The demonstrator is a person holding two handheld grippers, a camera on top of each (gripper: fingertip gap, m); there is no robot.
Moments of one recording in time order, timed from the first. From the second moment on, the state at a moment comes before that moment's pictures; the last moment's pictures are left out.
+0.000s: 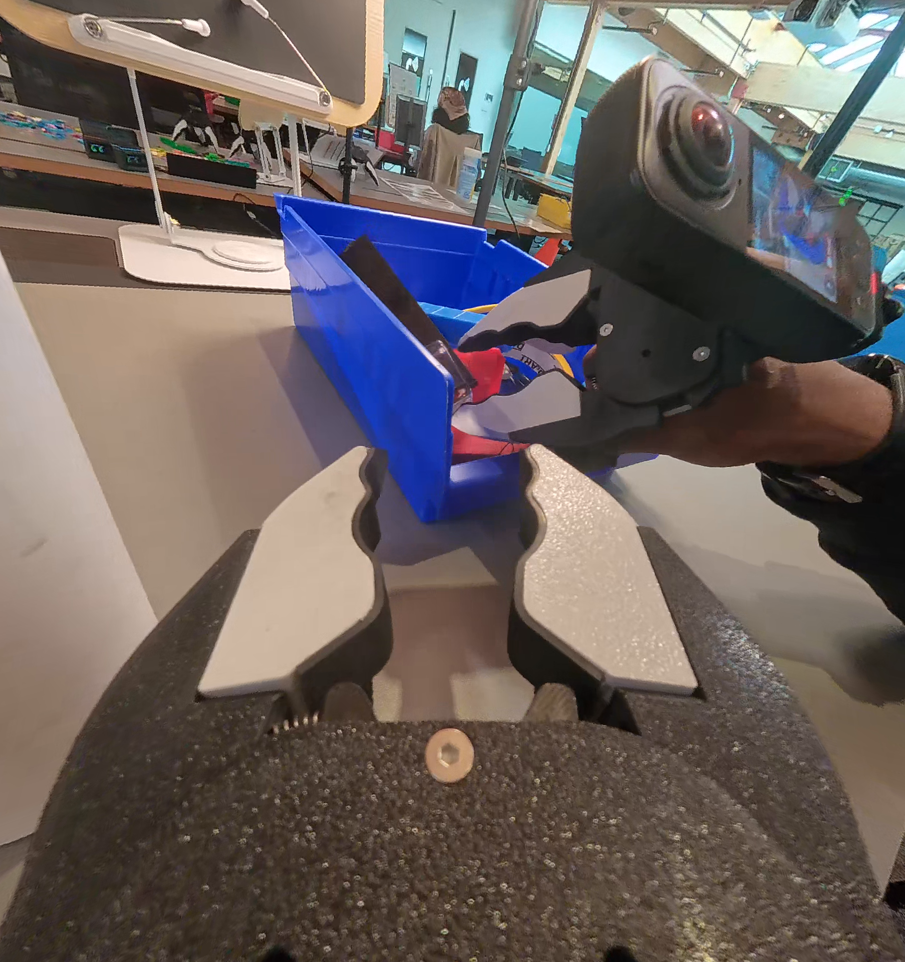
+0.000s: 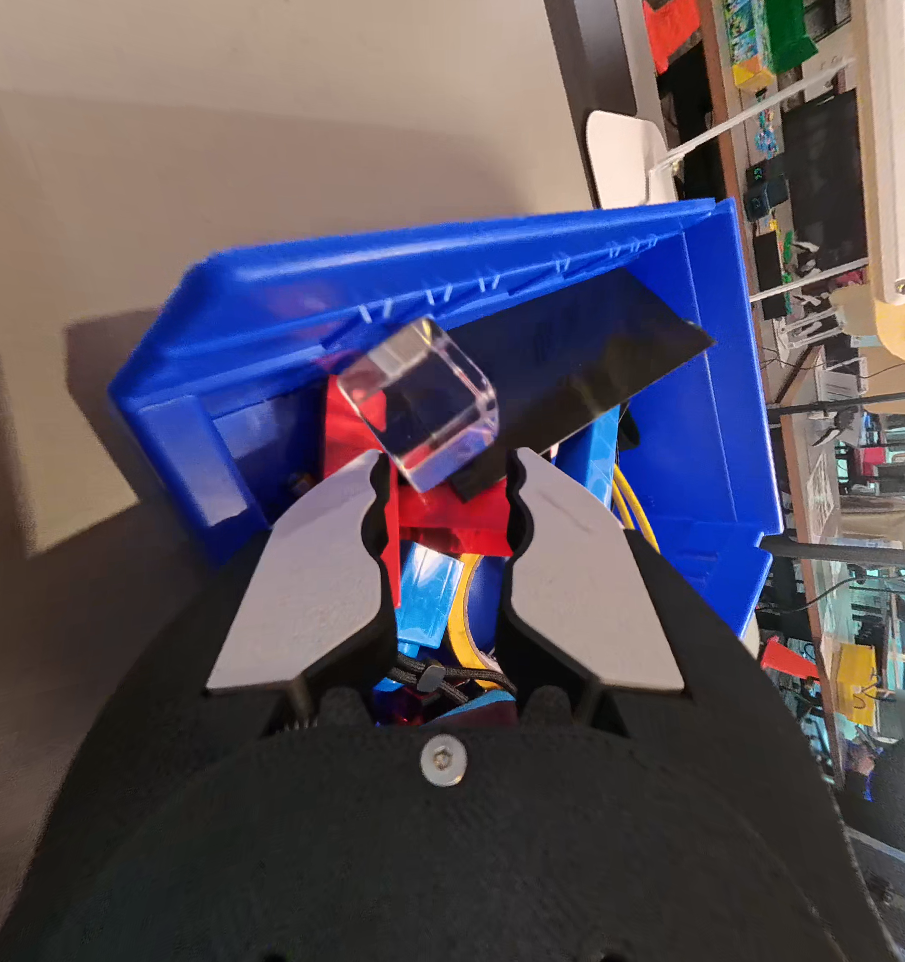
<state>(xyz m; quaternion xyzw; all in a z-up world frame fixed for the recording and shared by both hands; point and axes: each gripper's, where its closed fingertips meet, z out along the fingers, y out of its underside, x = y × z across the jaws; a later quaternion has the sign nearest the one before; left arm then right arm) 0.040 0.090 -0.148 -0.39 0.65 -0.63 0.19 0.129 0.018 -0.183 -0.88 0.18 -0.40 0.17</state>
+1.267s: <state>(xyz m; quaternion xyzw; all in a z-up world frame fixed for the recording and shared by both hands) 0.106 0.008 -0.100 -0.21 0.81 -0.44 0.33 0.106 -0.095 -0.123 -0.82 0.27 -0.36 0.34</state>
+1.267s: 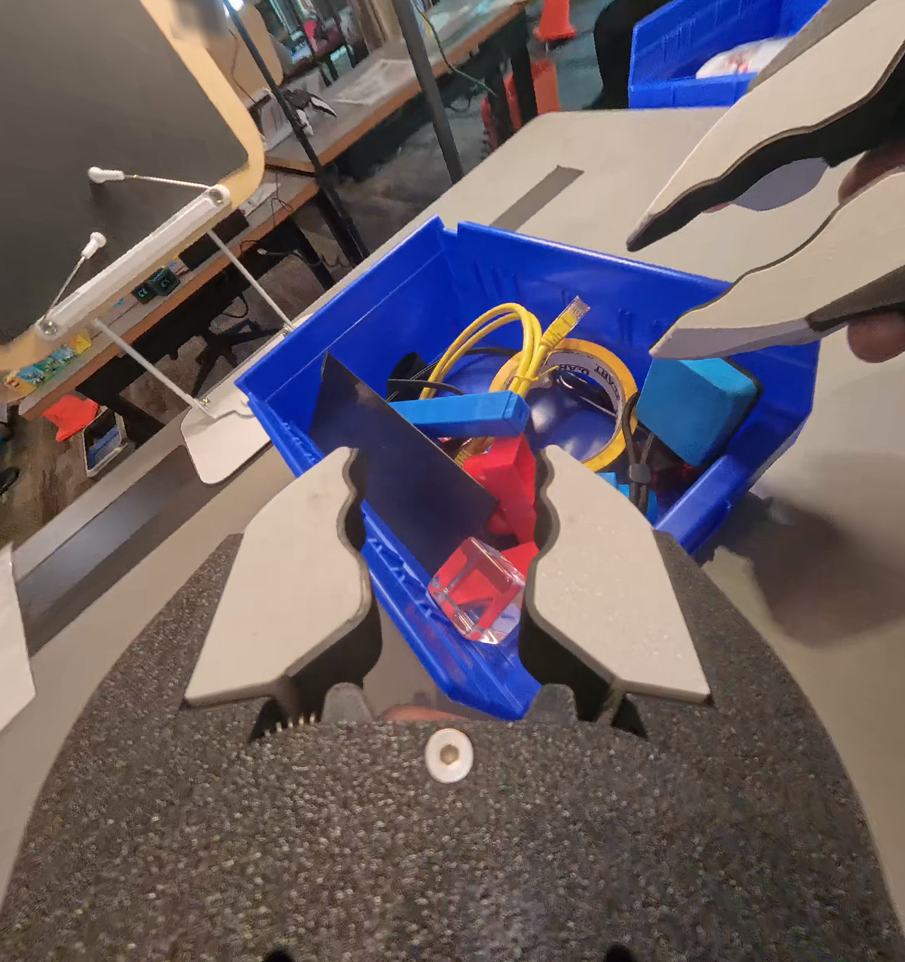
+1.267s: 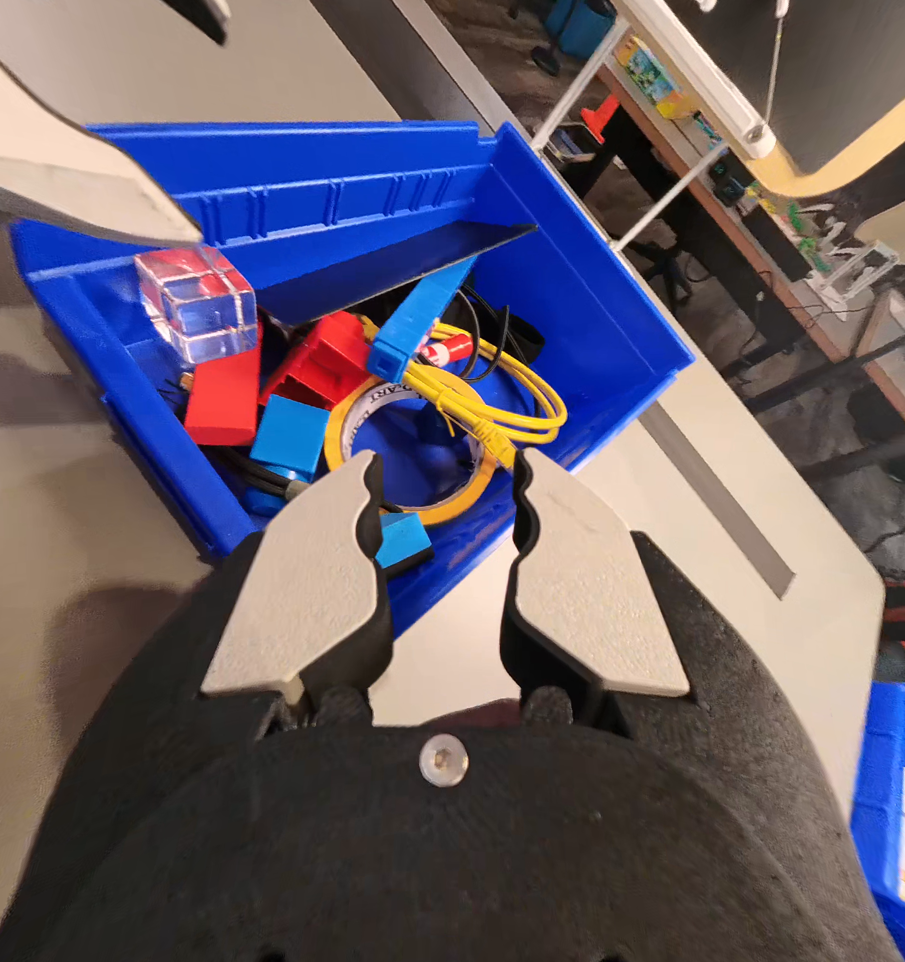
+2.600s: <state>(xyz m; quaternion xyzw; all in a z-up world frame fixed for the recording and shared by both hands) 0.138 -0.051 -0.127 -0.01 0.93 -0.27 0.25 0.106 -0.109 -0.138 -0.80 0.27 -0.24 0.49</state>
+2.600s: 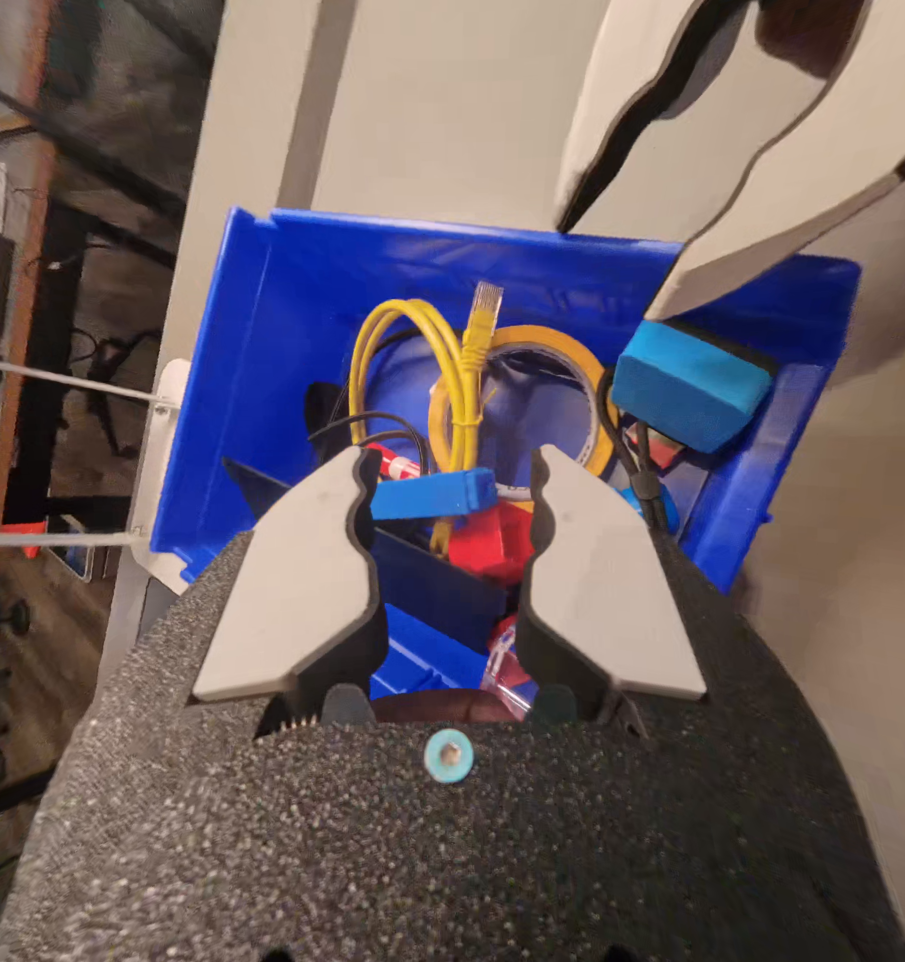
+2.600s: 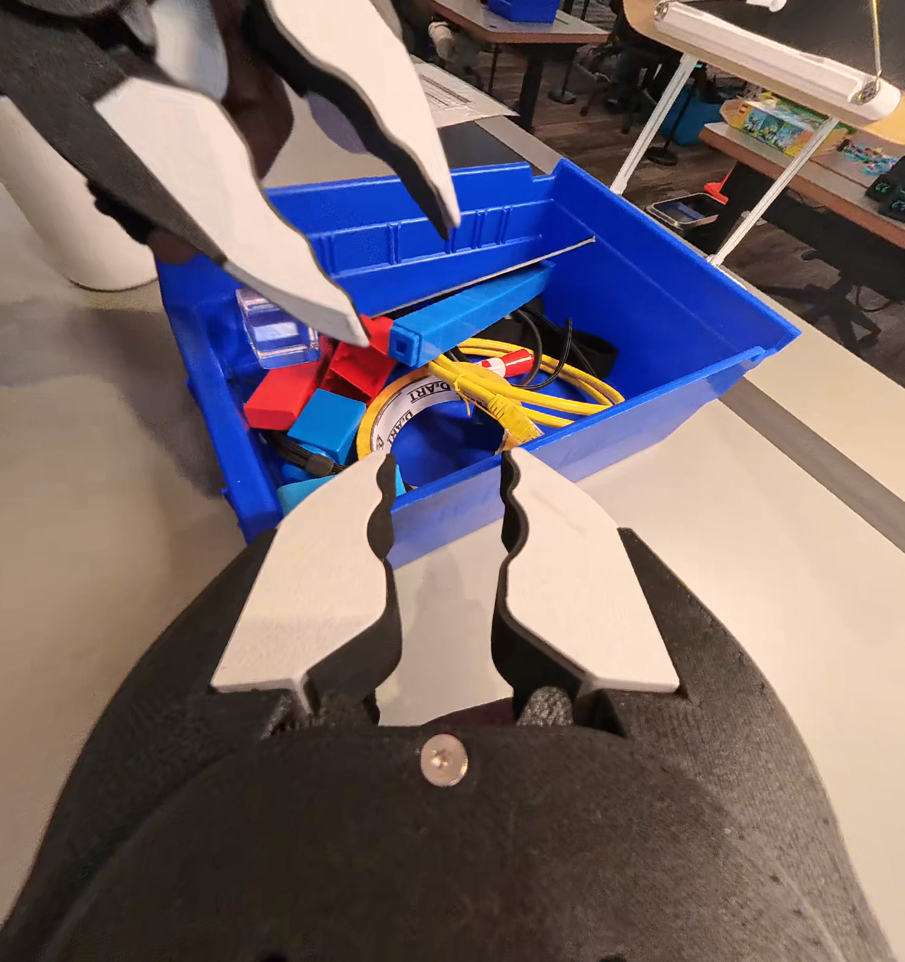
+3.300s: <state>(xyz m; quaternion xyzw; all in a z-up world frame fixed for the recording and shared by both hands) 0.194 -0.064 -0.232 -0.04 1.00 0.02 0.09 0.109 -0.107 -0.139 -0.79 0.27 -0.24 0.50</state>
